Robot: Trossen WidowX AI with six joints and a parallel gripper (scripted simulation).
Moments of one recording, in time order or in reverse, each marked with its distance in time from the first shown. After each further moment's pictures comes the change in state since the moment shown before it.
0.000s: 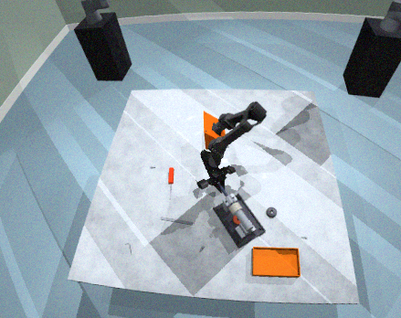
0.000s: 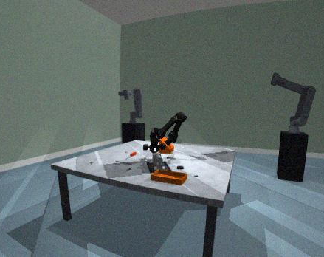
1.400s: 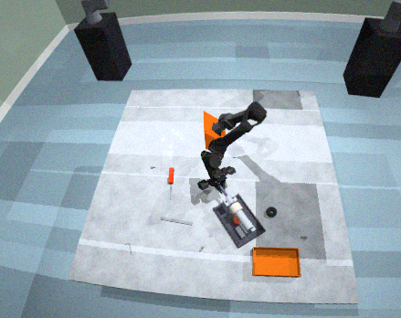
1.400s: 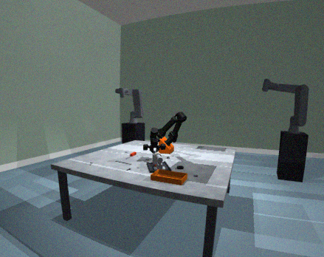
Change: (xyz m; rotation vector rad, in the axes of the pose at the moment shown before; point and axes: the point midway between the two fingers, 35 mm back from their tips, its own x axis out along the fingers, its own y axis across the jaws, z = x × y) arm 0.002 0.000 0.002 -0.001 -0.001 -0.002
